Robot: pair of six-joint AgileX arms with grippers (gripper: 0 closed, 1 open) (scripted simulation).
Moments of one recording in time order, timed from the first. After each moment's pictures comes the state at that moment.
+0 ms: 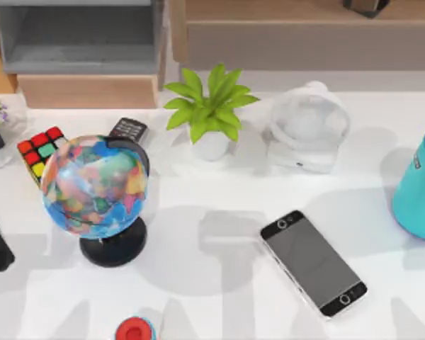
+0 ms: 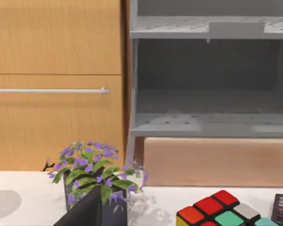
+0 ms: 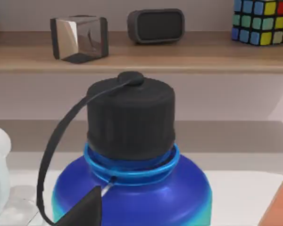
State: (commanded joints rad) left arm 0.00 0.00 0.00 0.00 0.00 0.00; right arm 0.00 0.00 0.00 0.00 0.00 0.00
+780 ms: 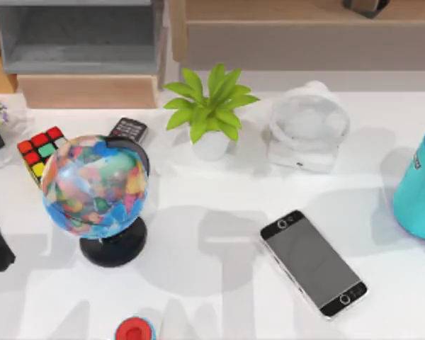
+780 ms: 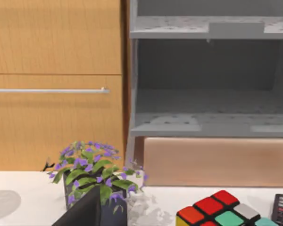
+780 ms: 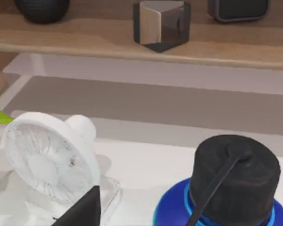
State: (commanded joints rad) left arm 0.00 0.00 0.00 0.00 0.00 0.00; right arm 0.18 0.42 0.43 -0.23 0.01 0.02
